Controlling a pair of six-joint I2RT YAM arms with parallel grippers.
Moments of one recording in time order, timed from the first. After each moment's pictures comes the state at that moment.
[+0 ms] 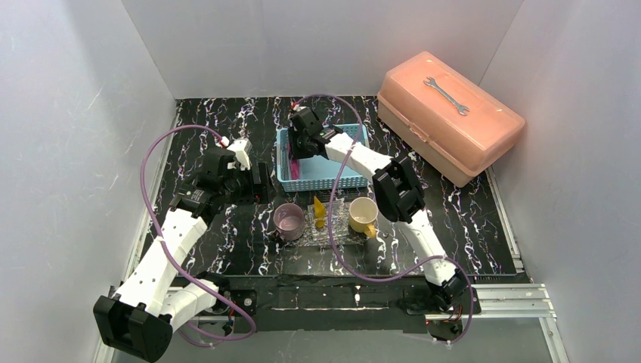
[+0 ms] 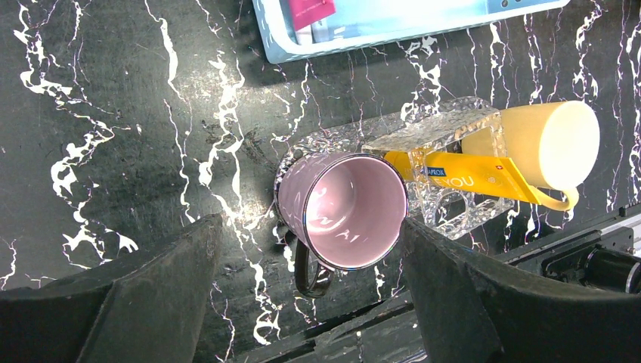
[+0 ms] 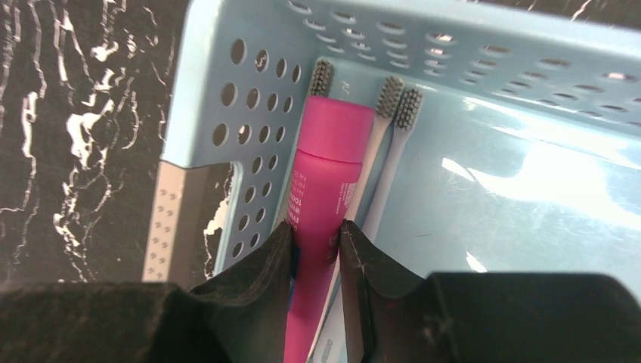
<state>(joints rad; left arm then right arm) -0.32 0.99 0.95 -0.73 0.16 -0.33 0.76 2.44 2.13 -0.47 0.01 0.47</state>
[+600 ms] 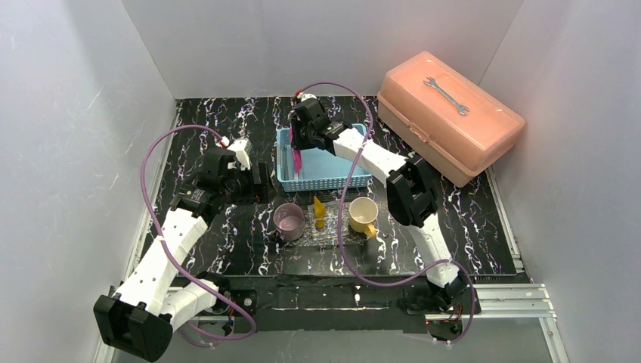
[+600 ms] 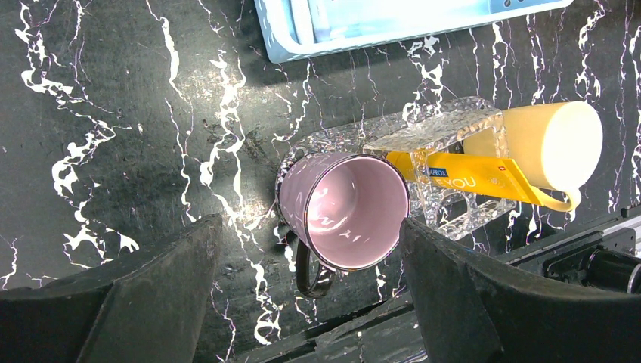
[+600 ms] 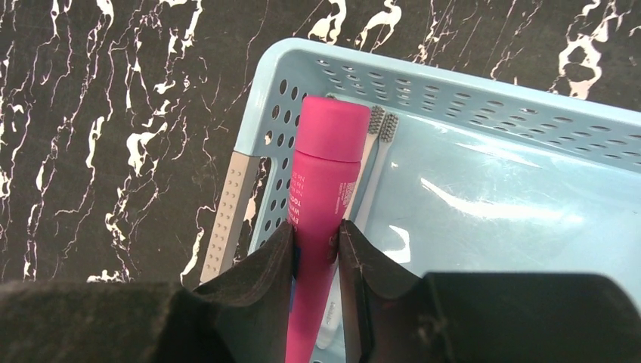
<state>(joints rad) -0.32 1.00 0.95 -0.73 0.16 -0.33 0.76 2.28 2.05 -0.44 0.07 0.44</state>
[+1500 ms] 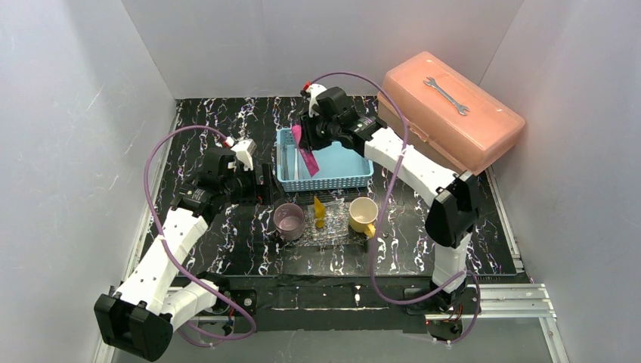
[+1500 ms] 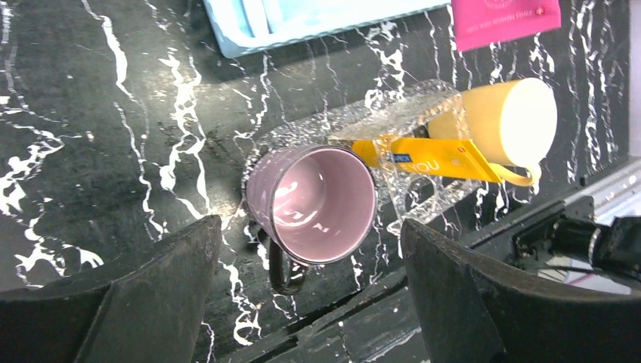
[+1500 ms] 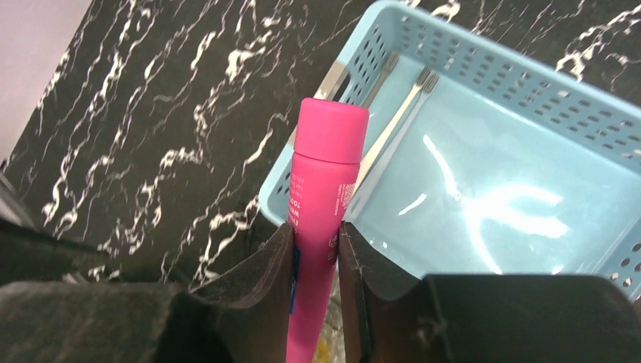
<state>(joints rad) -0.32 1.00 0.95 -0.71 0.25 -0.33 0.76 1.92 1.86 -0.53 -0.10 0.28</state>
